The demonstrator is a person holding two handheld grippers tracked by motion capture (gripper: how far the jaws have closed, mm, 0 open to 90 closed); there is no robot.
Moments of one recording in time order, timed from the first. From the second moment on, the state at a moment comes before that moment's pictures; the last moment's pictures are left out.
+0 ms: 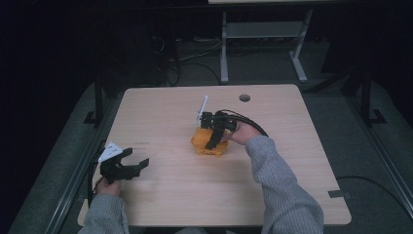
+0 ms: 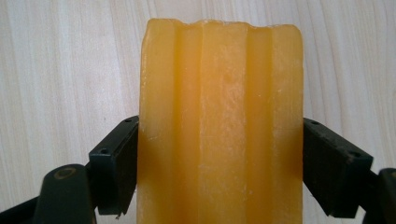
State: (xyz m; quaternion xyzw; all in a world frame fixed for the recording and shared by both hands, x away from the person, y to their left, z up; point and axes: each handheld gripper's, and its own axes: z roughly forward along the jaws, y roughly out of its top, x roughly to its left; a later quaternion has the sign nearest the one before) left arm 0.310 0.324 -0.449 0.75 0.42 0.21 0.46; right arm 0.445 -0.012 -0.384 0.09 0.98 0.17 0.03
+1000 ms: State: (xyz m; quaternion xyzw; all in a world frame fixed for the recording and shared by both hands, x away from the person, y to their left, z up) left arm 0.310 0.324 -0.449 0.75 0.42 0.21 0.46; right arm 0.442 -0.011 -0.387 0.10 0.98 0.17 0.04
